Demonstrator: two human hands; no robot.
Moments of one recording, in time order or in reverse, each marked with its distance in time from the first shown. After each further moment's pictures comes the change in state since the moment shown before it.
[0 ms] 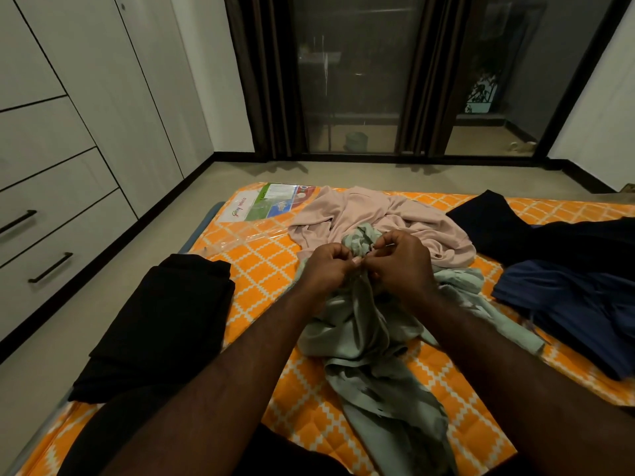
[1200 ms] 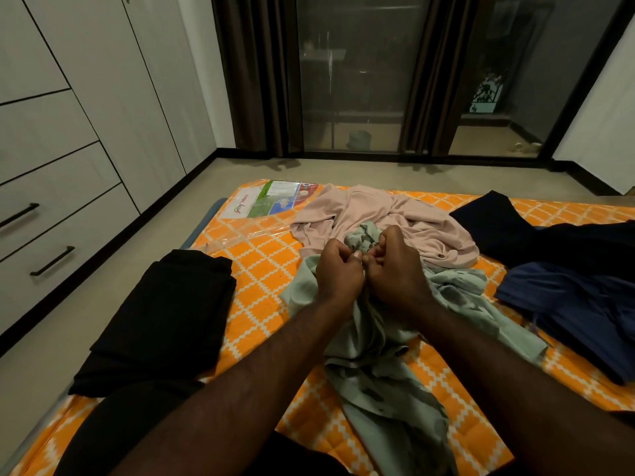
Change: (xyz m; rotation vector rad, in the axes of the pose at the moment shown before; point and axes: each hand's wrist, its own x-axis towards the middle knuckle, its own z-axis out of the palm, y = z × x) left_hand -0.005 -0.006 0.036 0.019 0.412 0.051; right_hand -0.010 0.000 0.008 -0.183 -0.007 -0.272
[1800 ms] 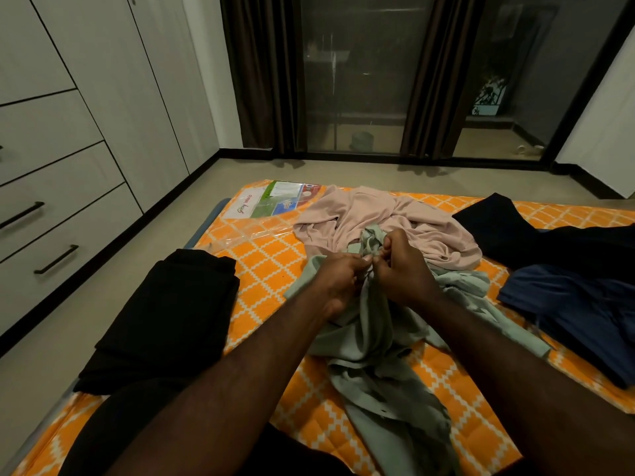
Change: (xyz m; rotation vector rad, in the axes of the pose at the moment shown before) left_hand 0.009 0.009 -0.020 -0.379 -0.493 -0.403; right_hand 0.009 0.013 -0.007 -0.030 -0.131 -0.010
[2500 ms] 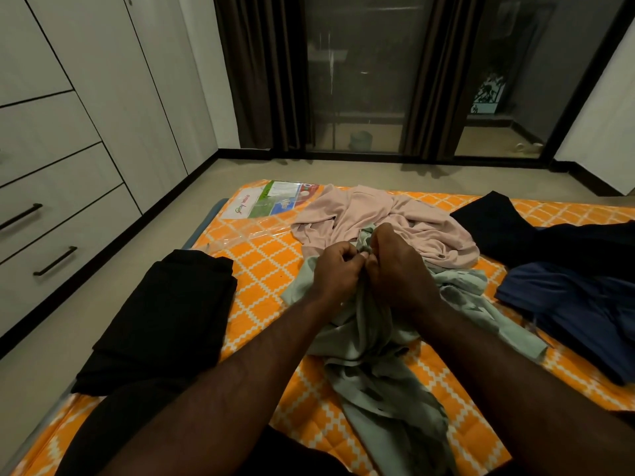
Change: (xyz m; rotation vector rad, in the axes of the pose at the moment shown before) left_hand 0.014 -0.015 -0.003 0.506 0.267 0.458; right_hand -0.010 -0.008 -0.001 -0.187 0.098 -0.274
